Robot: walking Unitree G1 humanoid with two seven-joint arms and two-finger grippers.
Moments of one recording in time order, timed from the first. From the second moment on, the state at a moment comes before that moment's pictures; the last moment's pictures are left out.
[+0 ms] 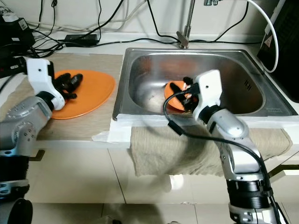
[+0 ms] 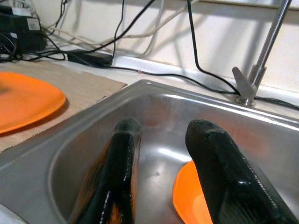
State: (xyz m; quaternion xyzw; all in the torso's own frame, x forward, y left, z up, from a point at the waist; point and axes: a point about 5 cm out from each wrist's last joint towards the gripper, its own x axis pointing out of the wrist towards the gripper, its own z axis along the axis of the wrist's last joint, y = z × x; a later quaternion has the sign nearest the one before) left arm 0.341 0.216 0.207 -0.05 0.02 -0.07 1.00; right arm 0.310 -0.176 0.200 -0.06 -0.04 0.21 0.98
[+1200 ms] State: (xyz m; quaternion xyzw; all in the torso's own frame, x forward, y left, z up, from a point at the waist) left arm 0.342 0.228 0.206 -0.01 0.04 -0.05 1.00; right arm 0.318 -0.163 0.189 -0.08 -0.01 0.27 0.96
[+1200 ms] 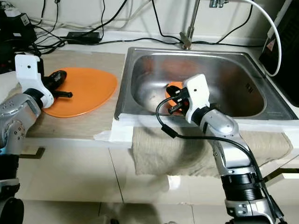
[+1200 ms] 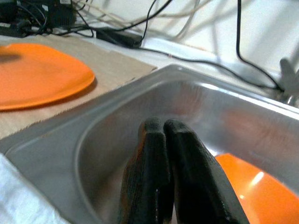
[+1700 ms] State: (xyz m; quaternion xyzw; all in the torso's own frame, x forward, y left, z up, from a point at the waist) left arm 0.343 0.230 0.206 0.00 0.04 -0.04 1.00; right arm 0.325 -0.162 0.188 -0.08 0.00 0.25 0.96
